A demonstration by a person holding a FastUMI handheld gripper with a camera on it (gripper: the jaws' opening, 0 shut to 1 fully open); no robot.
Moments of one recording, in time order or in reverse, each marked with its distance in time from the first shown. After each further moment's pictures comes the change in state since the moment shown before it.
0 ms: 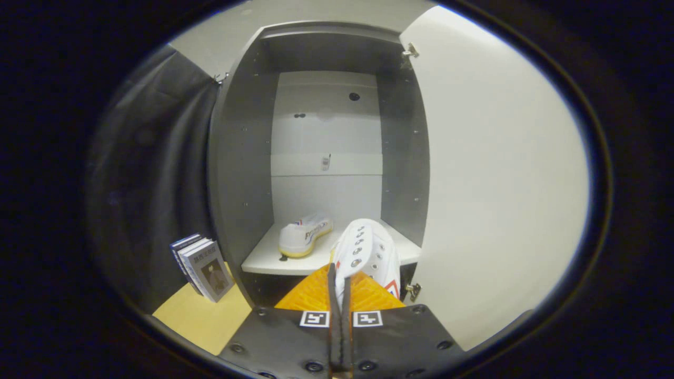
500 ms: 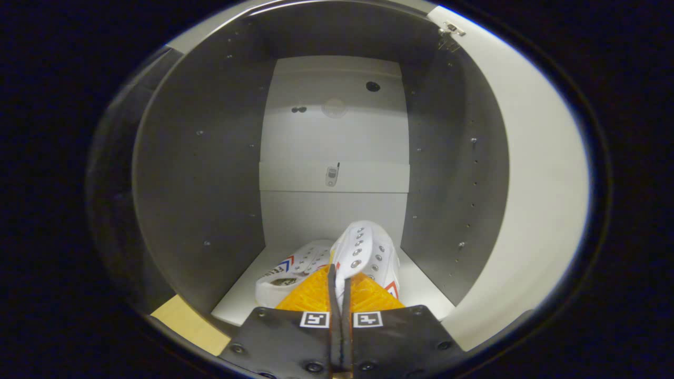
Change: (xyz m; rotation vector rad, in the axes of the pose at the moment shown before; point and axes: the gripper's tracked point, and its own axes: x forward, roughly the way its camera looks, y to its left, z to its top) arm 0.147 0.002 0.035 -0.016 0.034 0.057
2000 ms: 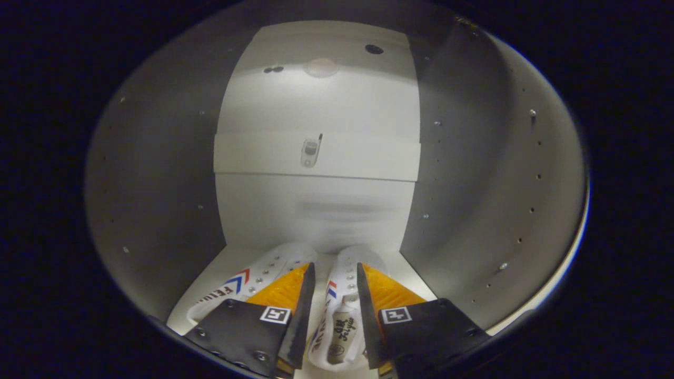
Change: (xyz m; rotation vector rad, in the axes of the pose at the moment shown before) arm 0.072 -0.004 -0.012 -0.031 0.082 -0.067
